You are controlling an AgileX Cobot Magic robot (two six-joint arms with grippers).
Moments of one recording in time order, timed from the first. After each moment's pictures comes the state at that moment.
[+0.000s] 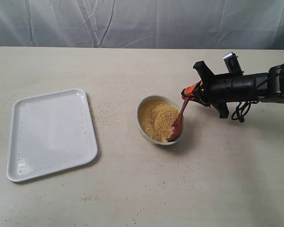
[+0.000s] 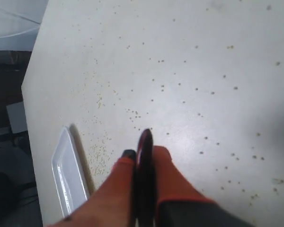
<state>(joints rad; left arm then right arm) 0.03 0.00 0.00 -0.02 0.23 -0.02 0.06 2.10 -1.03 1.76 0.77 -1.01</state>
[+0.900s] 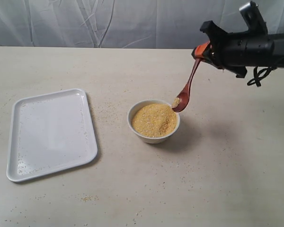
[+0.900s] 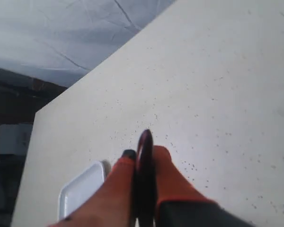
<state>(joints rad) 0.03 0.00 0.00 -0.02 0.23 -0.02 0.11 1.80 -1.03 1.75 0.57 -1.10</state>
